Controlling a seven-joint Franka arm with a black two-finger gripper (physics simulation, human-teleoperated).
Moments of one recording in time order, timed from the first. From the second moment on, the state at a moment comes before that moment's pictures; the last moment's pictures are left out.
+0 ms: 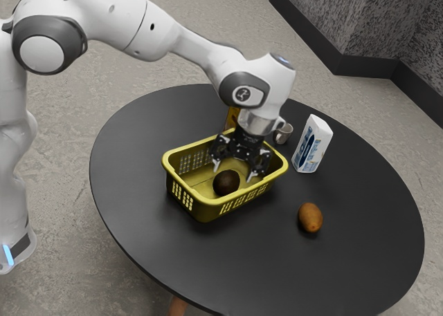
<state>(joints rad) -0.39 0.12 0.33 -1.88 -0.12 1.84 -1.24</state>
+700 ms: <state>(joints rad) -0.41 0.12 0.33 -1.94 -0.13 1.89 -1.29</state>
